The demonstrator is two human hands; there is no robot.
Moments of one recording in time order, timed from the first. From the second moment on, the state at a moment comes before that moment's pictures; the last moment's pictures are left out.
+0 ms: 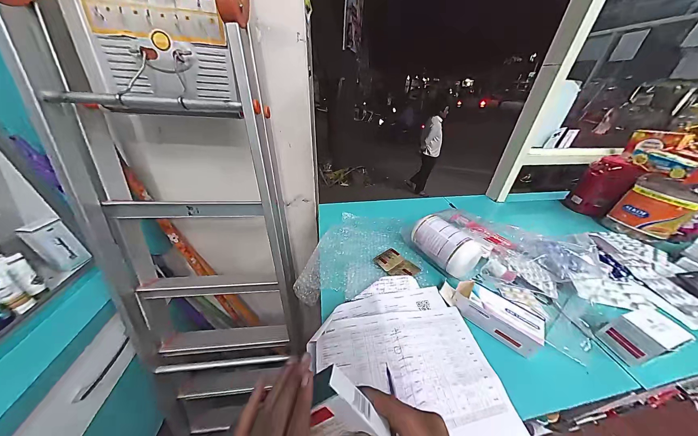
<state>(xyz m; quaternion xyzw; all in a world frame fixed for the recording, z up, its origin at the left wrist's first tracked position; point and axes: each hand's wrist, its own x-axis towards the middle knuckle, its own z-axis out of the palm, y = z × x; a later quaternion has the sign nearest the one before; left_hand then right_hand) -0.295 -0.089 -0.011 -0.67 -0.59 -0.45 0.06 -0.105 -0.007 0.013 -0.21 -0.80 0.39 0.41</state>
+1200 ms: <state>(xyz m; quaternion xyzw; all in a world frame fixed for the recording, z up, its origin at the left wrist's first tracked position) -0.295 -0.057 -0.045 -0.75 -0.50 -0.41 0.15 -0.094 0.010 0.003 -0.21 -0.84 0.38 0.33</state>
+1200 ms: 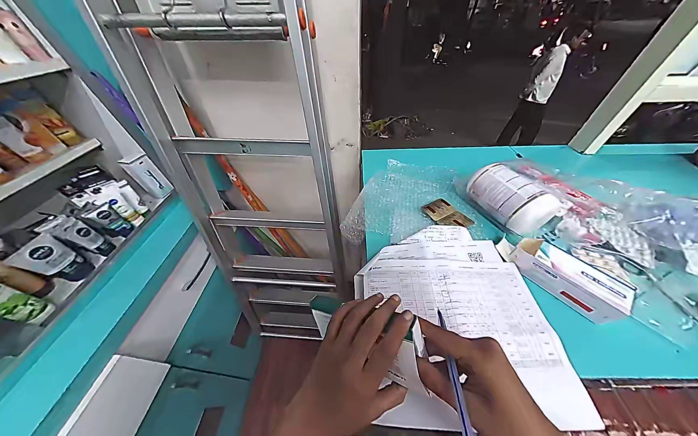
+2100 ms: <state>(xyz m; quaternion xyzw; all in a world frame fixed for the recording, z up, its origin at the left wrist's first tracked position) -0.306 -0.063 -0.042 -0.74 -0.43 -0.52 -0.01 -0.083 0.039 0.033 -0.10 -0.76 0.61 0.21</state>
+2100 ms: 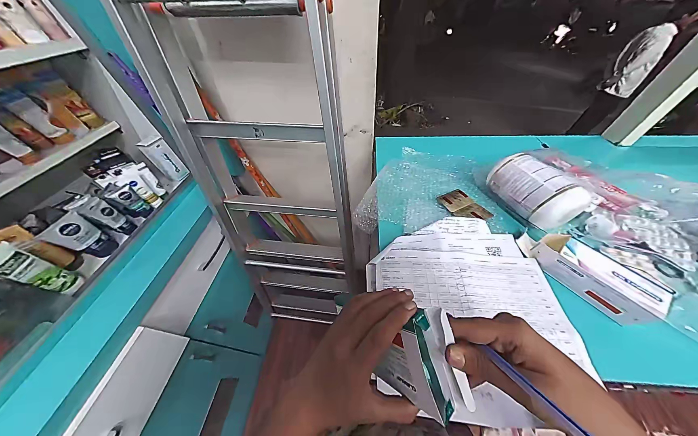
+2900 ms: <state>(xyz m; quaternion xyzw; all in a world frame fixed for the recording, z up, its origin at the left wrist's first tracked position) -0.307 -0.063 -0.045 -0.75 -0.42 -0.52 -0.03 -0.094 -0.002 0.019 -0.18 -0.78 0.47 0.36</state>
